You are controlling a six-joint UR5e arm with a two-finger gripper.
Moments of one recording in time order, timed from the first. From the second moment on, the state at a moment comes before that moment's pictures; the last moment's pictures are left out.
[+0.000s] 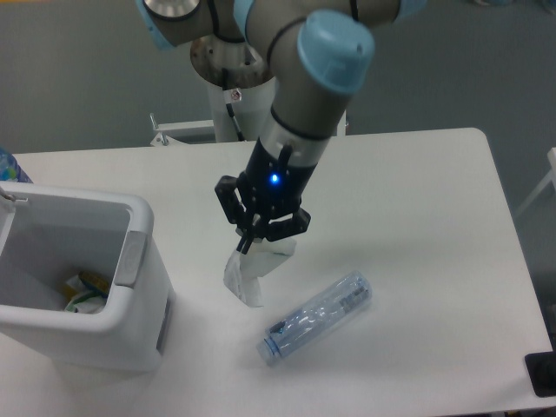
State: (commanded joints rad) arm 2.42 -1.77 -1.31 -1.33 1.03 0.60
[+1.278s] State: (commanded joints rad) arm 2.18 -1.73 -1.34 -1.18 0.99 0.51
